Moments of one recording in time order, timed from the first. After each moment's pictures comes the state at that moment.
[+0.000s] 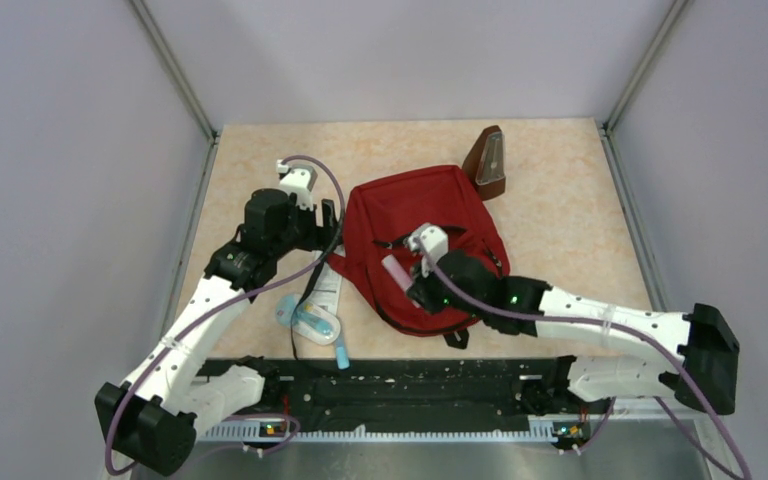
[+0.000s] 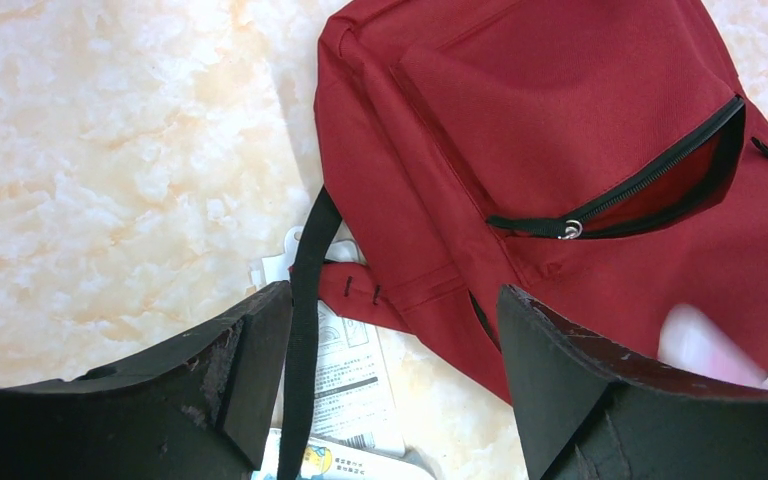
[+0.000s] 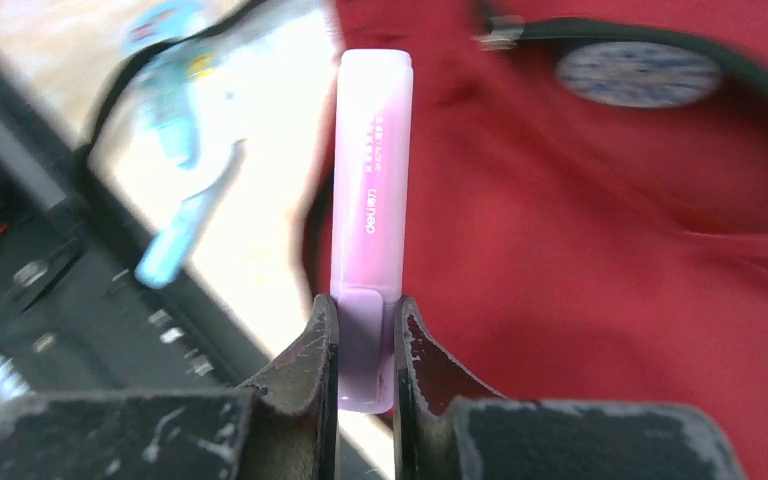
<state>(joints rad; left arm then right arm) -0.38 1.00 0.92 -0.41 0.05 -0.17 1.20 1.15 0.81 -0.22 0.23 0.29</state>
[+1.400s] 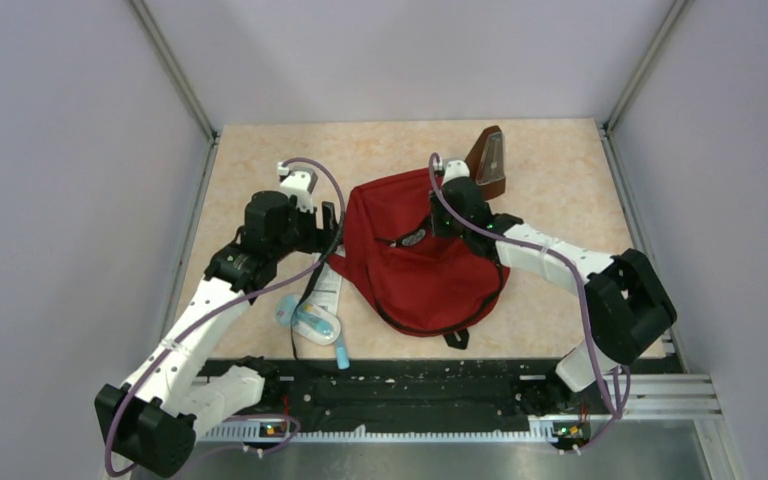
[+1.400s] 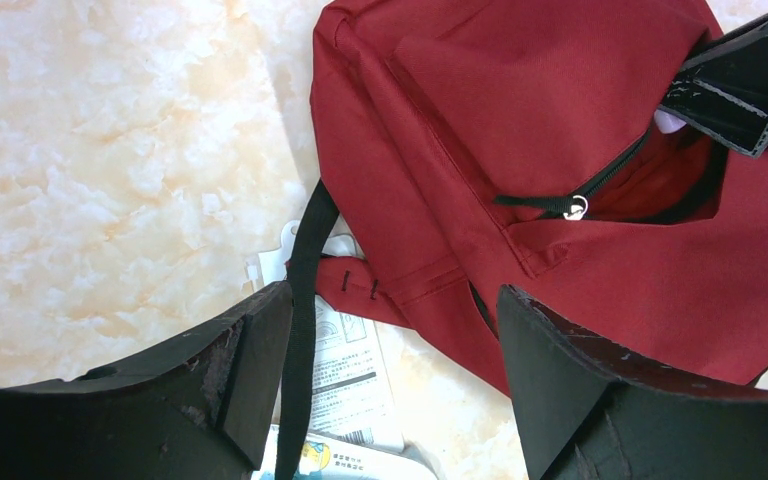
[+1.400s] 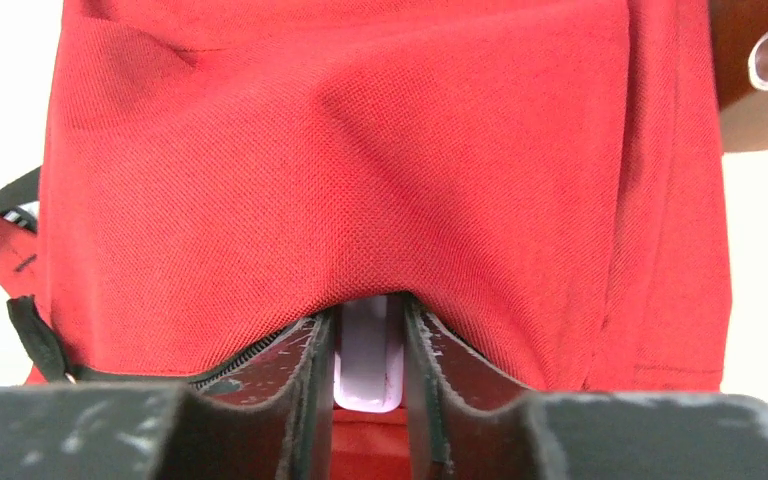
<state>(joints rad) -0.38 0.99 0.90 -0.41 0.06 -0.17 0.65 1.57 1.03 -0.09 0.20 0.30</state>
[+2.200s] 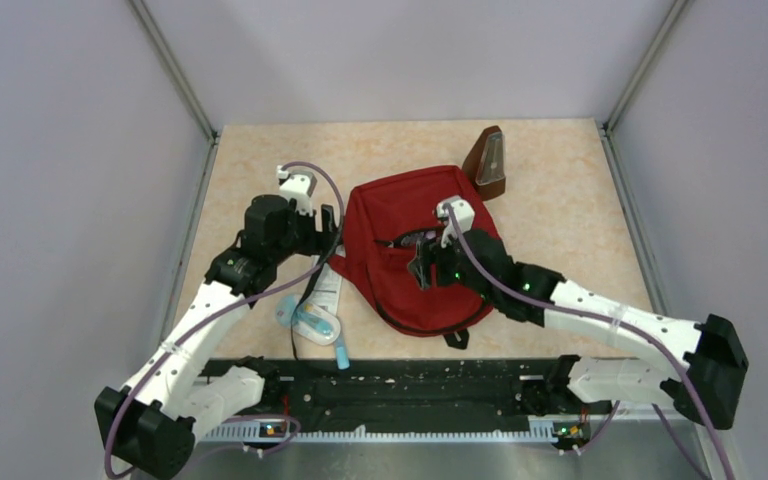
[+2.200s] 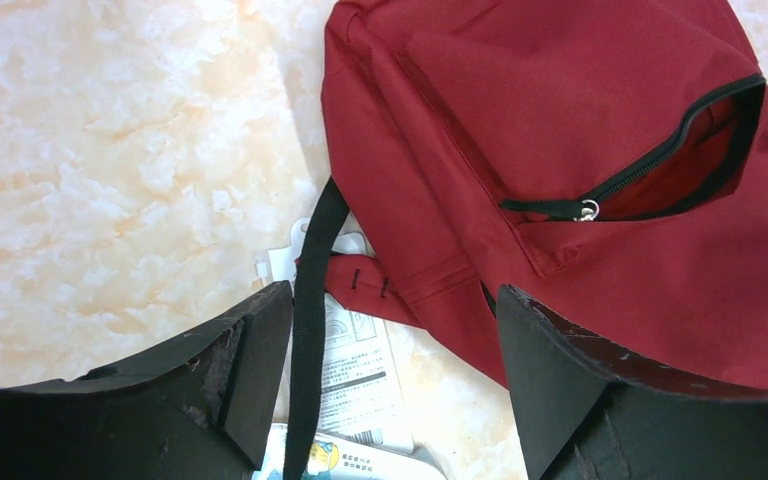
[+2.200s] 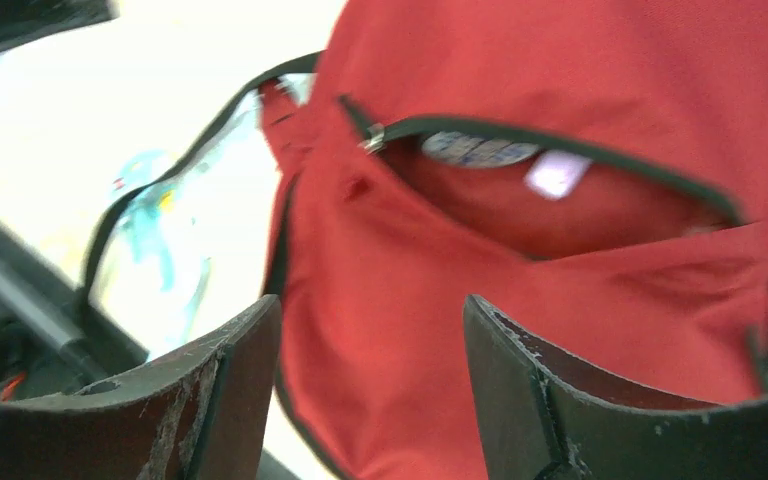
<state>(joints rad) -0.38 0.97 0.87 -0.39 0.04 -0.16 0.92 1.15 0.86 -0.19 0.26 0.35</state>
